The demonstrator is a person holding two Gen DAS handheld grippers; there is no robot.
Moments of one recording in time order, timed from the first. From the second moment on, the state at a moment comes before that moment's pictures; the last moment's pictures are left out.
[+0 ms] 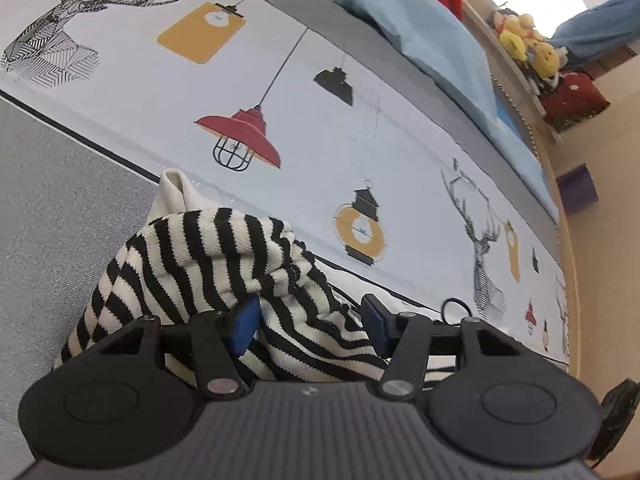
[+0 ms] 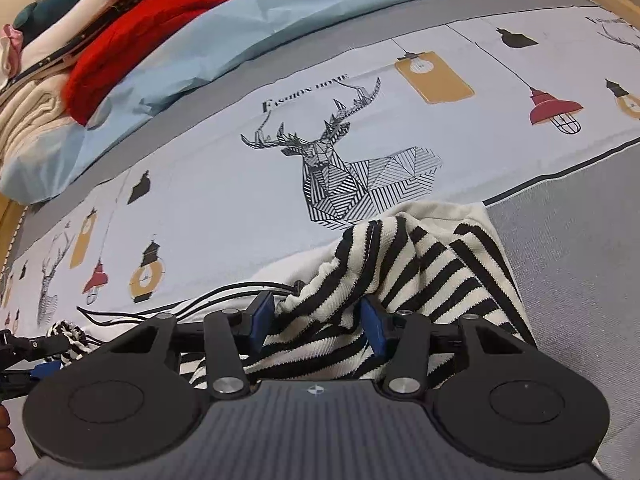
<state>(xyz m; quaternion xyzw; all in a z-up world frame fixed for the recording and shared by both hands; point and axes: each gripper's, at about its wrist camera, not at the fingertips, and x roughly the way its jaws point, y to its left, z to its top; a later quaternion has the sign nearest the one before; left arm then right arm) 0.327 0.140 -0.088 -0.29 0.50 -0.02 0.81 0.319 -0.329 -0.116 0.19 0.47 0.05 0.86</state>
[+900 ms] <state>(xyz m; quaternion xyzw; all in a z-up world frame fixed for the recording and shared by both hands) 0.332 0.178 -0.049 -0.26 0.42 -0.05 0.87 0.343 -0.360 -0.101 0.29 0.42 0.01 0.86</state>
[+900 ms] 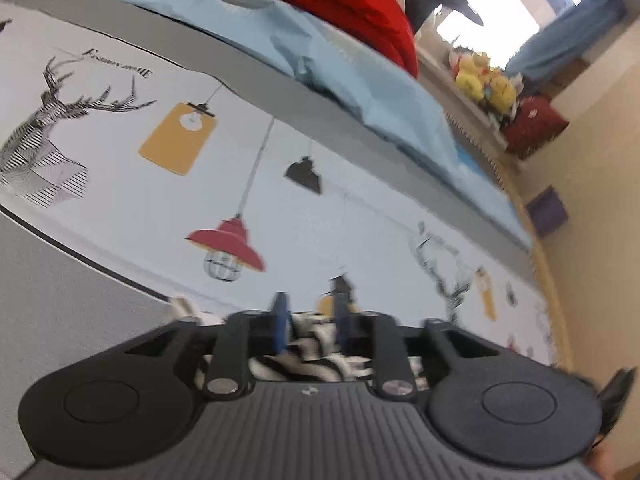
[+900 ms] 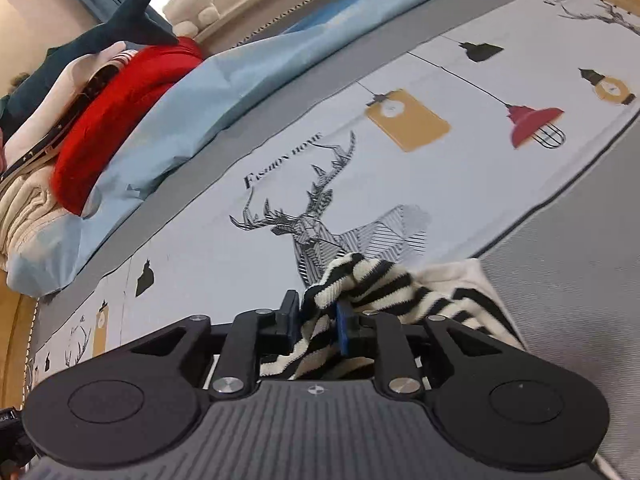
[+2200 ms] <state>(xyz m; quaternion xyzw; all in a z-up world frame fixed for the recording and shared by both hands) 0.333 0.180 -0.069 -0.11 0.42 -0.03 0.90 0.332 -0.385 -0.073 0.09 0.30 -0.03 0.95</state>
